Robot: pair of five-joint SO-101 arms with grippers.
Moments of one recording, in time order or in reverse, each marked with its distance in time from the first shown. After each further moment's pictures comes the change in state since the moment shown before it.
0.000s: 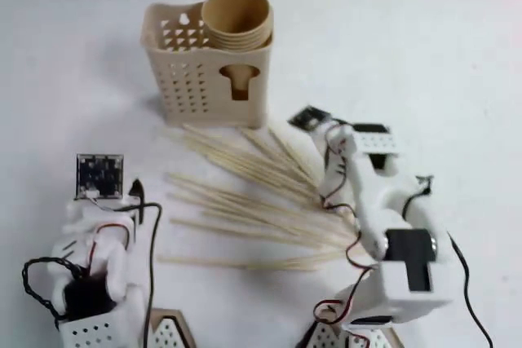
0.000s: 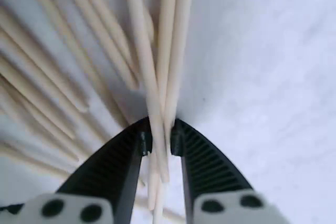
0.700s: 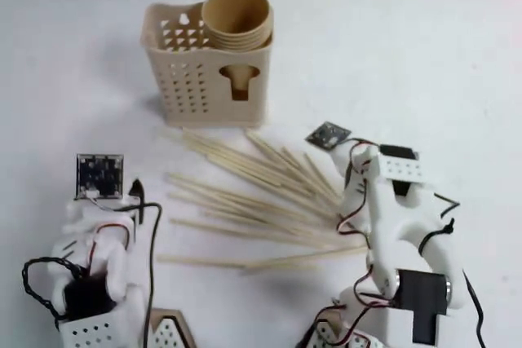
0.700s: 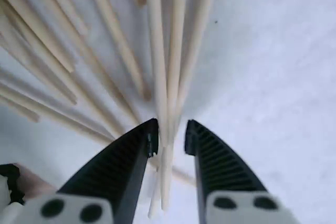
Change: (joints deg) left arm 0.0 0.0 0.0 0.0 0.0; right arm 4.9 -13.0 10.5 0.5 4.5
